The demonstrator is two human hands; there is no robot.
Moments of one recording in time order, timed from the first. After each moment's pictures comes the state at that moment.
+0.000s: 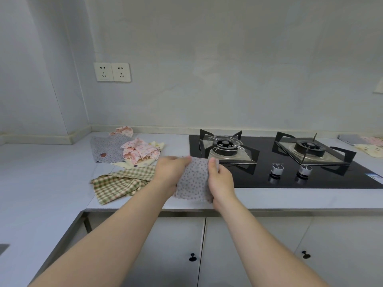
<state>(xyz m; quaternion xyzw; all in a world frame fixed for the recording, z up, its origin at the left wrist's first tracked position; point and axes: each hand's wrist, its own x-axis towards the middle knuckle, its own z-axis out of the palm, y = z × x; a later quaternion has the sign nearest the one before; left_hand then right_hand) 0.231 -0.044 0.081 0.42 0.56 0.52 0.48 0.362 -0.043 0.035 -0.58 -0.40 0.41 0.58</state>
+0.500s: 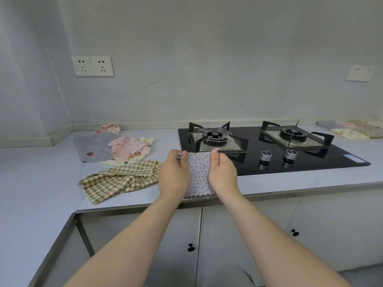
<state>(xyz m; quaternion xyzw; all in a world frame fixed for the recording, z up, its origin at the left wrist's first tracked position) 0.251 -0.054 0.039 0.60 0.58 0.53 0.17 0.376 -0.061 0.037 -0.65 -0.52 0.18 0.53</state>
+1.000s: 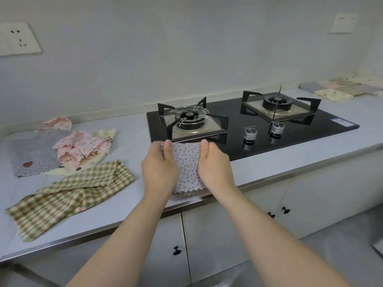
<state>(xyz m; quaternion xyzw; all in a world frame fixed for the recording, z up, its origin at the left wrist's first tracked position) 0.299 -0.004 0.018 0.61 0.55 0.53 0.21 0.428 -0.019 0.003 -0.72 -0.52 0.11 0.44</state>
